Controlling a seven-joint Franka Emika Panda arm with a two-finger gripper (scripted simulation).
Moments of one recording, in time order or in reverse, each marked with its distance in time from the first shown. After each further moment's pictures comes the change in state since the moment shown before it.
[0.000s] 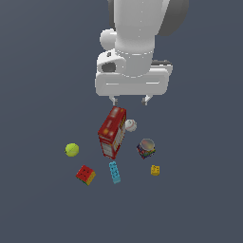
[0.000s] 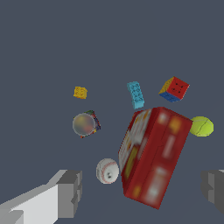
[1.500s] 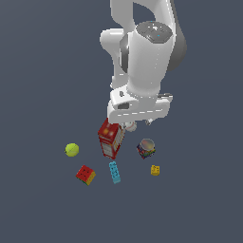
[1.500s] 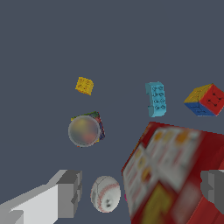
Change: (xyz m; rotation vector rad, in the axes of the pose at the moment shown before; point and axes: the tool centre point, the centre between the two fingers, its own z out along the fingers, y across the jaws) arm 0.020 -0.026 0.088 -0.017 -0.031 -0.149
